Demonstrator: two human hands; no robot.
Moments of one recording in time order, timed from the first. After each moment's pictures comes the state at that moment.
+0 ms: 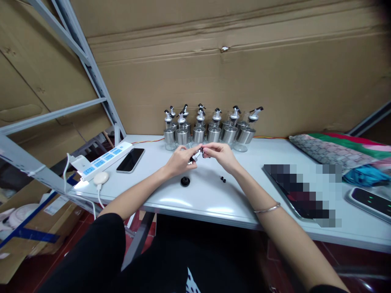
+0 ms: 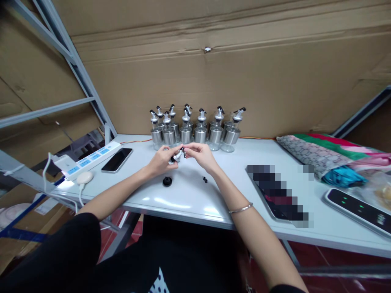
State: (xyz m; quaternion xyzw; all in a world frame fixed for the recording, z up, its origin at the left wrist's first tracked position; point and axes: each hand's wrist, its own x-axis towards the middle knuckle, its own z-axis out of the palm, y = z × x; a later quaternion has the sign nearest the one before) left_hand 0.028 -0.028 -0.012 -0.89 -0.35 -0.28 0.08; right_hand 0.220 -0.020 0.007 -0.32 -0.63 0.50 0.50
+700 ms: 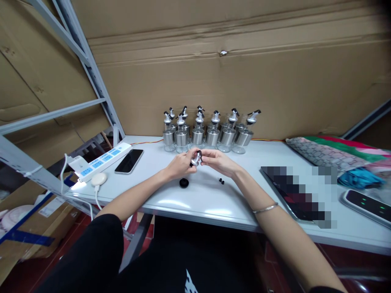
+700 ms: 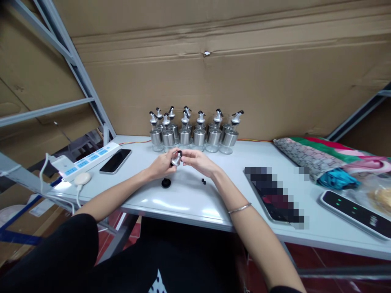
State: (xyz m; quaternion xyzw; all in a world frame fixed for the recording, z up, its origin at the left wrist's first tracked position) left_hand 0.034 -0.032 -0.014 -0.88 -0.38 -0.29 0.02; right_hand 0.222 -0.024 0.005 -0.24 -0.61 0.66 0.37
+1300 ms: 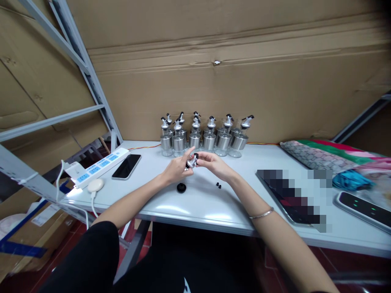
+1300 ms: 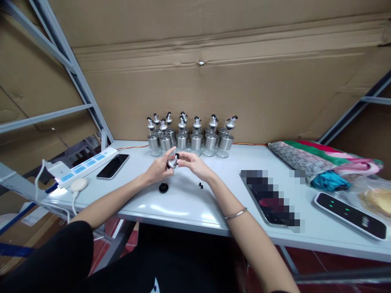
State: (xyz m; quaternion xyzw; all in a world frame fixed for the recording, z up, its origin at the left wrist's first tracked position) left_hand 0.030 -0.030 -0.016 -0.86 -0.38 -0.33 -0.02; right_hand 0.218 -0.023 0.006 -0.24 -0.66 0.59 0.40
